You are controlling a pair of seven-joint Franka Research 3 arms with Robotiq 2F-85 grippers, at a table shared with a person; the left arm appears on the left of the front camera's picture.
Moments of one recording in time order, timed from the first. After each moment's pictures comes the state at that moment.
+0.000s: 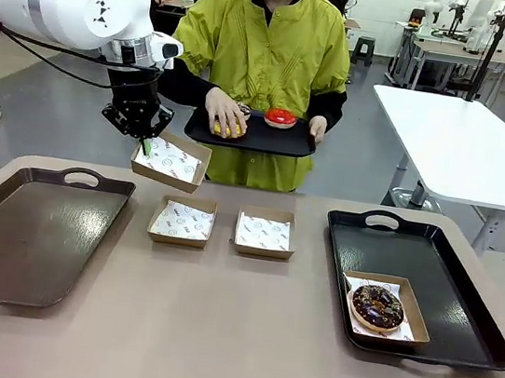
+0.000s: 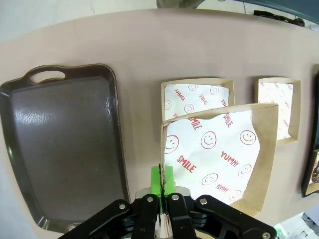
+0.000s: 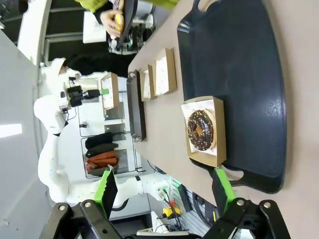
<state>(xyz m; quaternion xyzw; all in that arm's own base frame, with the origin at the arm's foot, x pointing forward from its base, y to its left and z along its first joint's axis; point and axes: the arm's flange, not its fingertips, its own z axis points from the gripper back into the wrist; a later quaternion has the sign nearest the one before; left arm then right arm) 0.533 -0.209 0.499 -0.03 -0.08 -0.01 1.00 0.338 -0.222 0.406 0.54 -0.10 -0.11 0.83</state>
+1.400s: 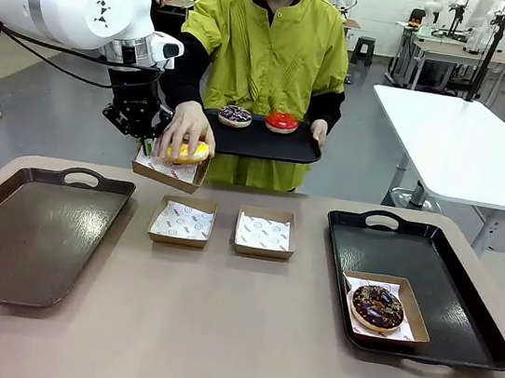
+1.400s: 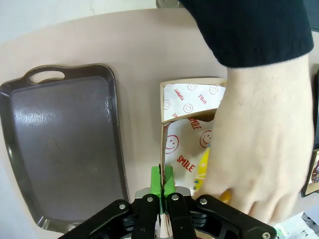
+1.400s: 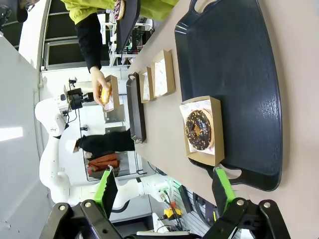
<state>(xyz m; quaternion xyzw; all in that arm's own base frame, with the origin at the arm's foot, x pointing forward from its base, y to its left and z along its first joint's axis) 0.533 -0.210 0.500 -0.03 -0.08 -0.01 1.00 0.334 -0.228 0.405 0.54 -0.10 -0.12 0.83</state>
